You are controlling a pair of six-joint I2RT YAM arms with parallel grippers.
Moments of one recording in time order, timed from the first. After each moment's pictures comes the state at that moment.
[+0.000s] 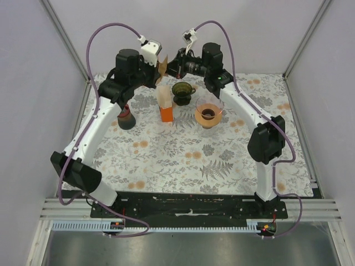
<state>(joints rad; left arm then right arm) -0.42 1.54 1.75 -0.54 0.11 0.12 0.51 2.01 1.97 0.08 -0.70 0.44</state>
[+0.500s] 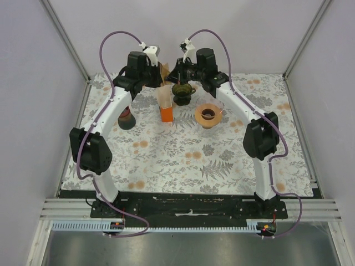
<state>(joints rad) -0.34 1.80 1.76 -0.45 0.14 -0.10 0.50 2.13 2.04 -0.14 -0.57 0.34</state>
